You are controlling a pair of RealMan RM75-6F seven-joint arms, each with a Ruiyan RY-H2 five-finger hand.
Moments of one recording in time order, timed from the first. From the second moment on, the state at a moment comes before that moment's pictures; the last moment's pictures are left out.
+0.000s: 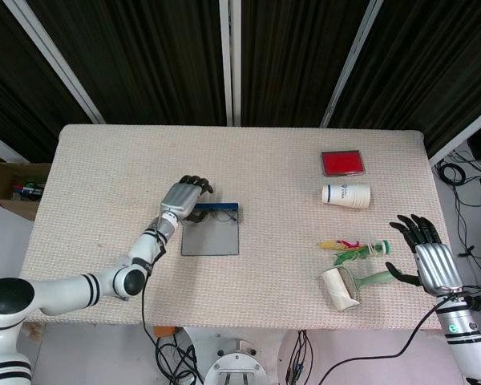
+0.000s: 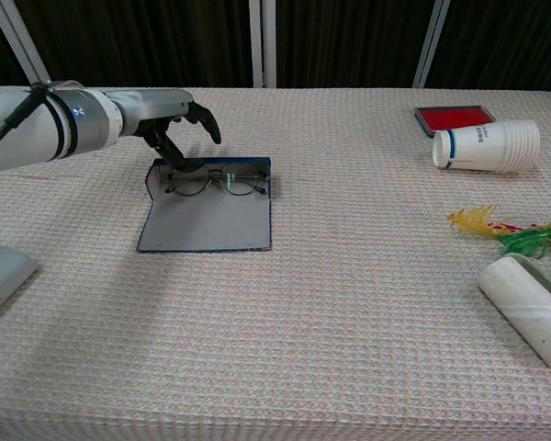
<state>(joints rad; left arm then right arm) -0.99 -1.63 -0.22 -1.30 0.70 0.74 0.40 0.19 -1.20 0.04 -1.52 -1.53 1.37 0.17</state>
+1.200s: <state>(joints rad) -1.04 -1.68 -0.22 -1.29 0.56 0.77 0.43 0.18 -1.20 0.04 -1.51 -1.51 1.36 0.17</state>
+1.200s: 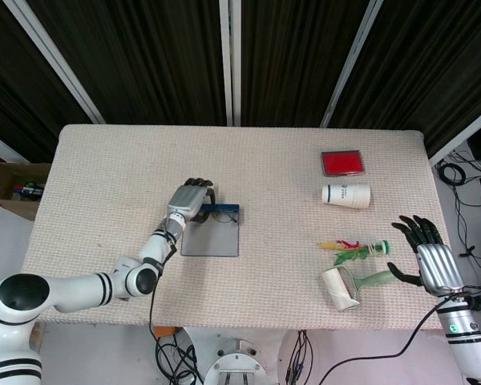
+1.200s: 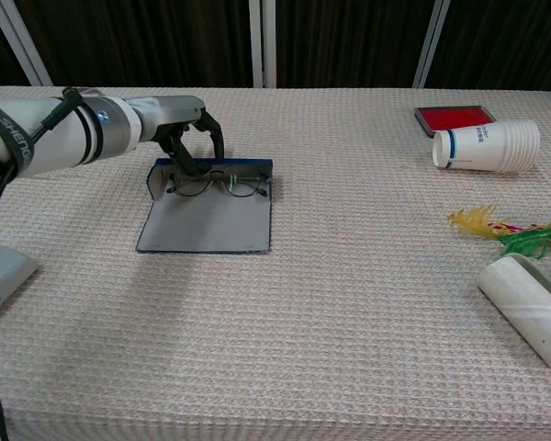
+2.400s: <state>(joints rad) -0.94 -2.02 -0.26 -0.71 1.06 1.02 0.02 0.17 -1.21 0.03 -1.50 -1.51 1.37 0.19</state>
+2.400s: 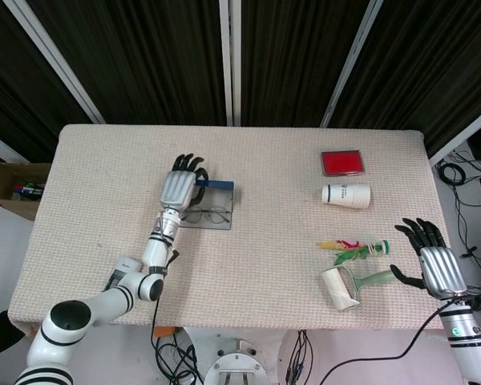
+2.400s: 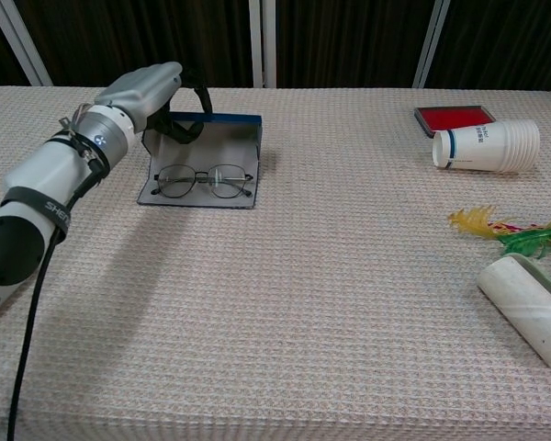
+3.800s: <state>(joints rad) -0.88 -1.83 -0.28 -1.30 0.71 1.01 0.58 0.17 -1.20 0.03 -1.49 -1.52 1.37 0.19</state>
